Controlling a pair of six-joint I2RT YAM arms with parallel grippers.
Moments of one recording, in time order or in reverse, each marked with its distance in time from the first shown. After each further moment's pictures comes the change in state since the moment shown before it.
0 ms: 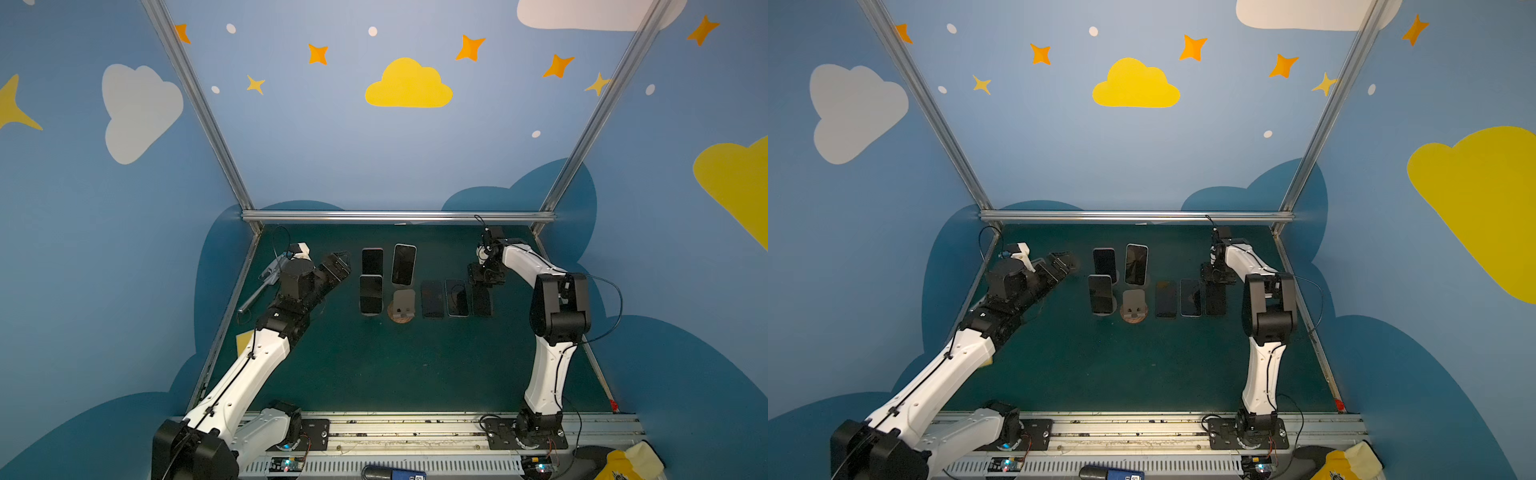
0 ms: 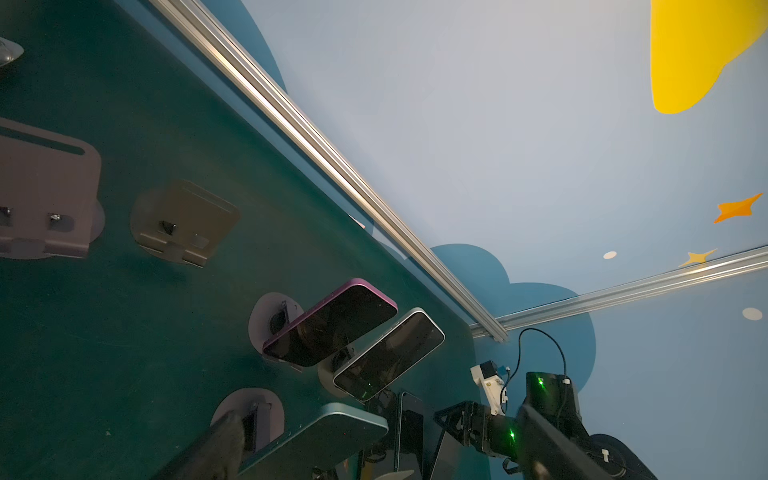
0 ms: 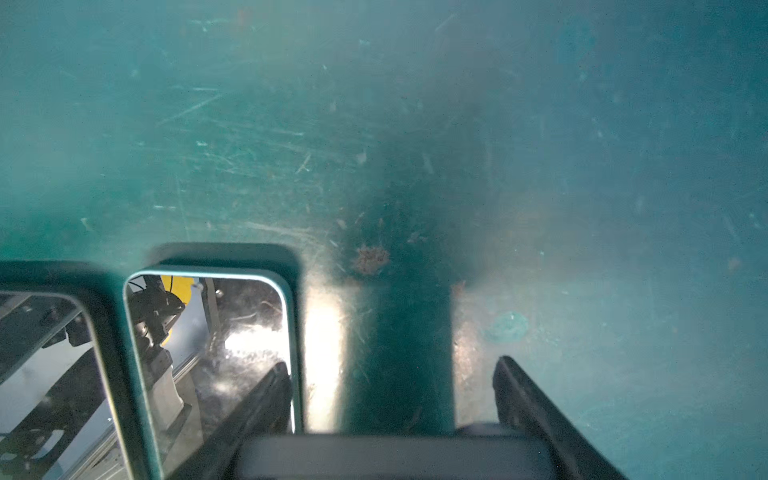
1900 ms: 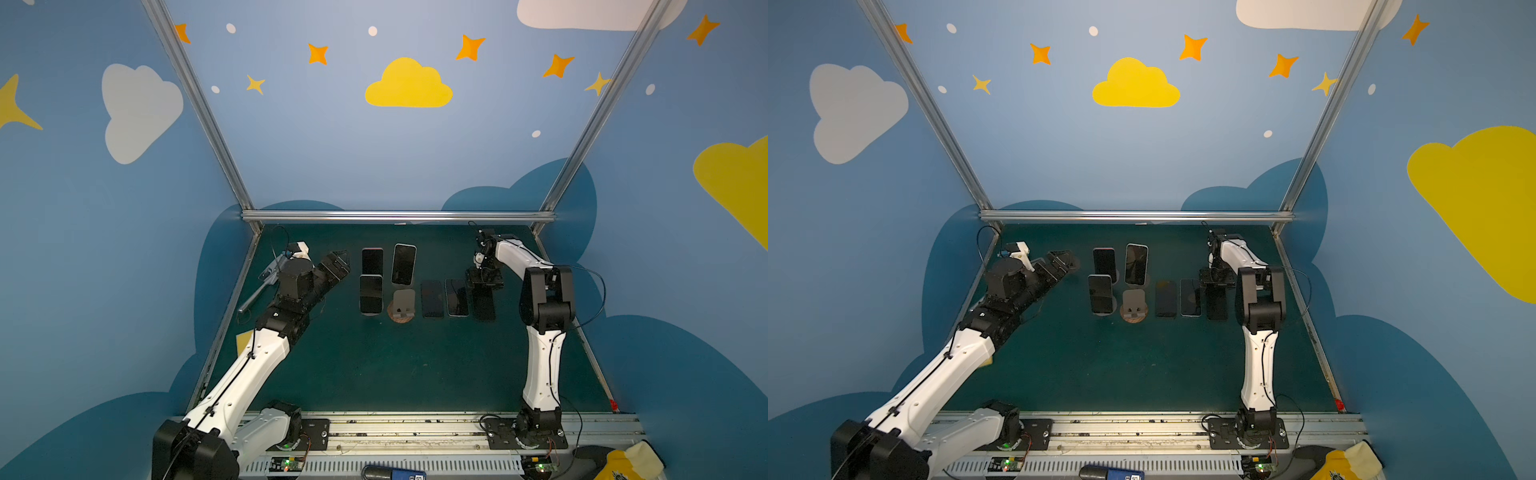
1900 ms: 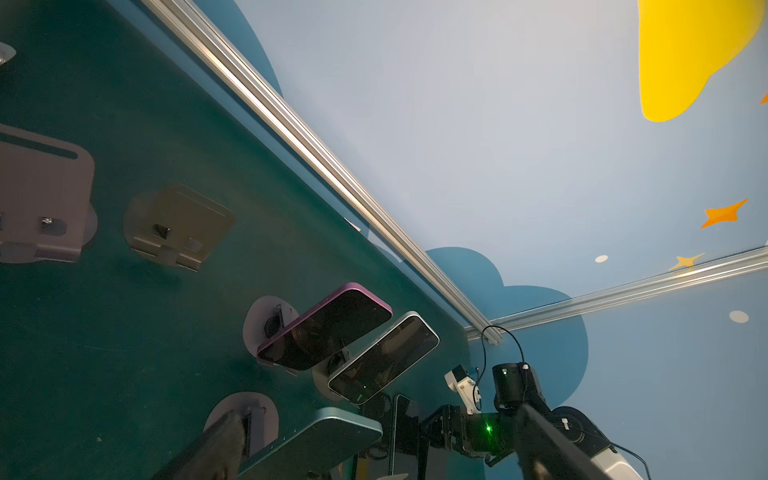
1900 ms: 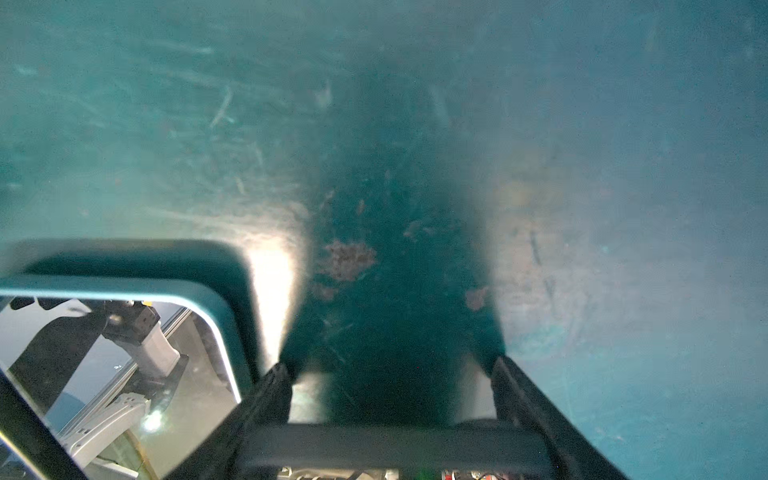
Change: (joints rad) left arm 0.008 0.000 0.000 0.014 0.011 -0.008; right arm 0.003 0.156 0.171 -0.206 0.010 0.008
